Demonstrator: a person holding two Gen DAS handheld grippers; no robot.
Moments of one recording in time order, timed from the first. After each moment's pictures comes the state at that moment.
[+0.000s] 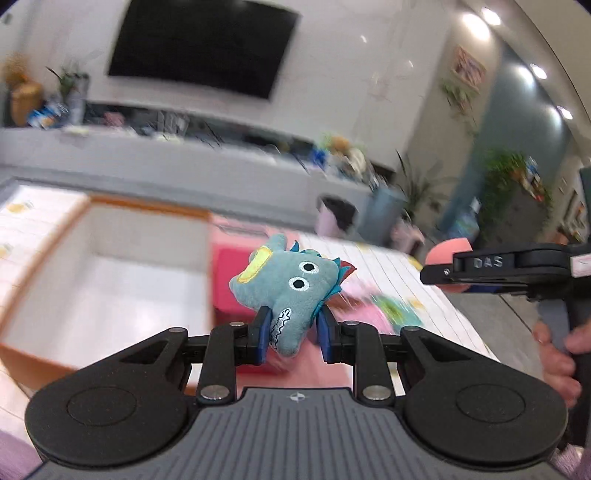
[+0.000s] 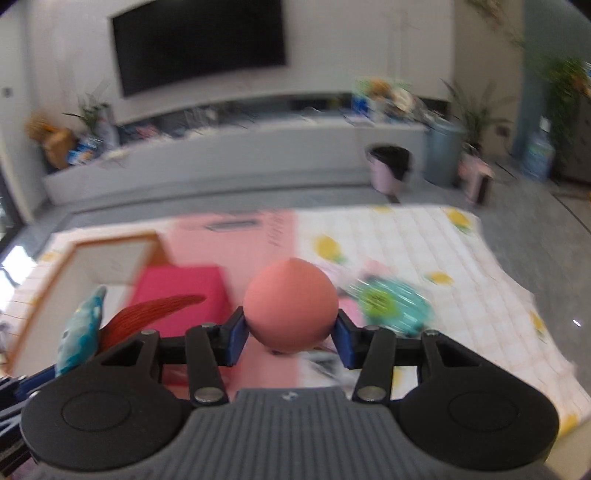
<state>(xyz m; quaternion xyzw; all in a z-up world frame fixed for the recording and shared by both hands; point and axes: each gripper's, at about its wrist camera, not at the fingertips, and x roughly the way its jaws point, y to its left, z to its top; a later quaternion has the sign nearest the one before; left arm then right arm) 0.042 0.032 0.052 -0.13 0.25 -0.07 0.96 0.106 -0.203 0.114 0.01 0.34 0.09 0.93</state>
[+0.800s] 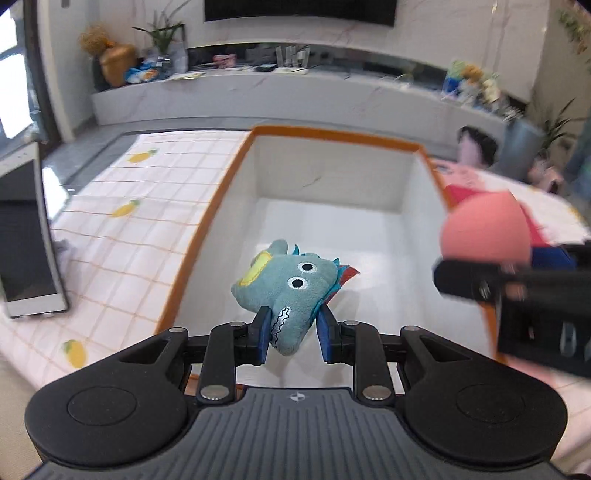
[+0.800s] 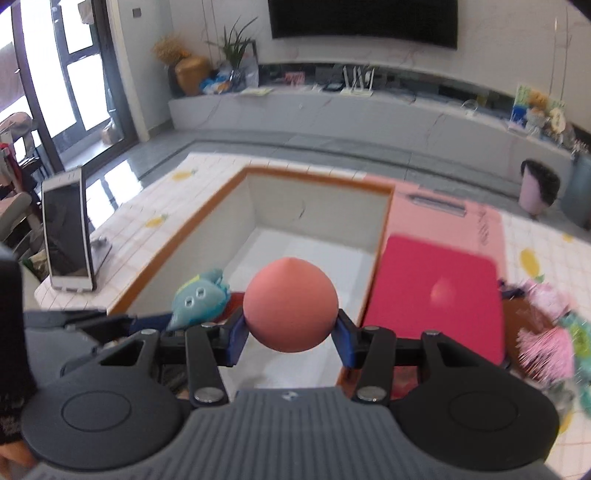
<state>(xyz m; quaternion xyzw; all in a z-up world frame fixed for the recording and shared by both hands) 0.083 0.115 -0.002 -0.05 0.41 0.13 0.90 0.109 -0.011 0.056 -0.06 0.39 0.28 0.88</state>
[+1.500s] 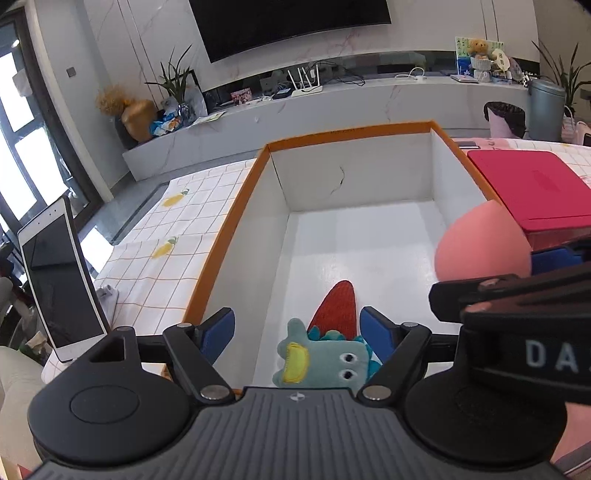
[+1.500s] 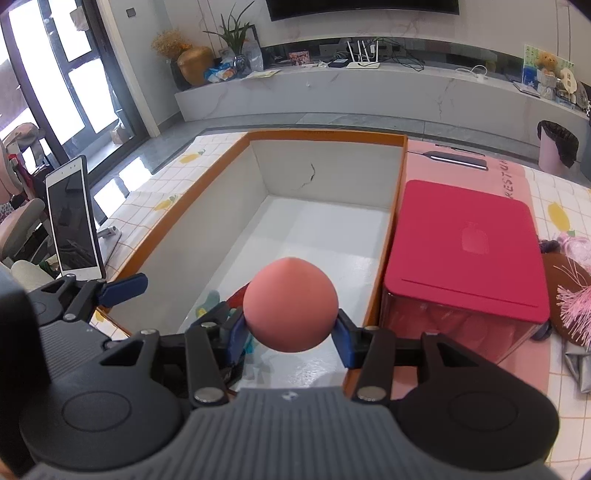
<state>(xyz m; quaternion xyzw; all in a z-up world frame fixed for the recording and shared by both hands) 0.090 0.088 -0.004 0.06 0.38 0.18 0.90 0.119 -0.011 0.026 -0.02 0.42 0.30 0.85</state>
